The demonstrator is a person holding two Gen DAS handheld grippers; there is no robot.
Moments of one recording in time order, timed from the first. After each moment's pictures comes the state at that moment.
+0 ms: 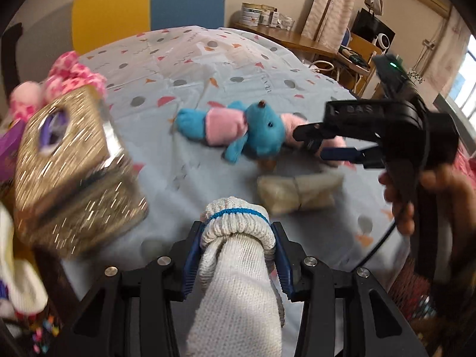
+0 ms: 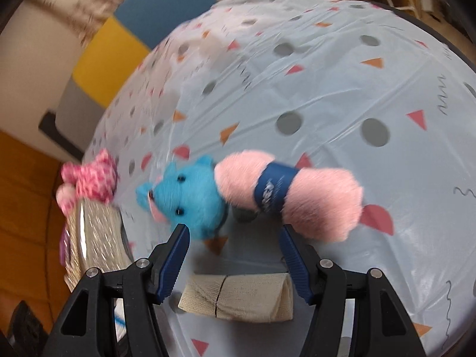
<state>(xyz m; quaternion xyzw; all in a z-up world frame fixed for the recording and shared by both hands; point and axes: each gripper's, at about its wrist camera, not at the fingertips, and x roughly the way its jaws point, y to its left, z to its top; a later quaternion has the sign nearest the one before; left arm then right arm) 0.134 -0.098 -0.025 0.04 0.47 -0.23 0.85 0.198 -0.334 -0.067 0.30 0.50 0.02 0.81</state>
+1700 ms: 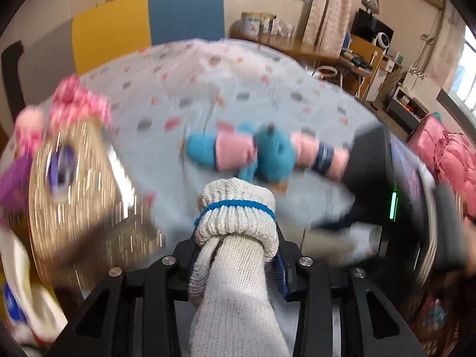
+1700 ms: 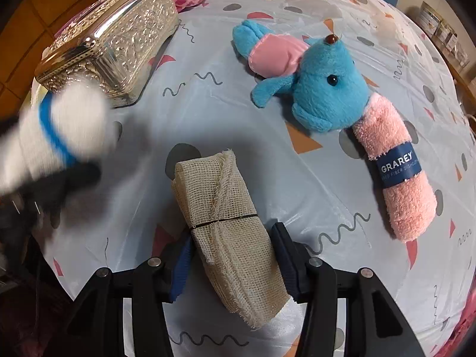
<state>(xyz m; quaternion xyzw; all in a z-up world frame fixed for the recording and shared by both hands) 0.160 -0.113 -0.015 0.06 0.44 -0.22 0.87 0.158 -0.214 -0.094 -0.10 0.60 0.18 0.77</state>
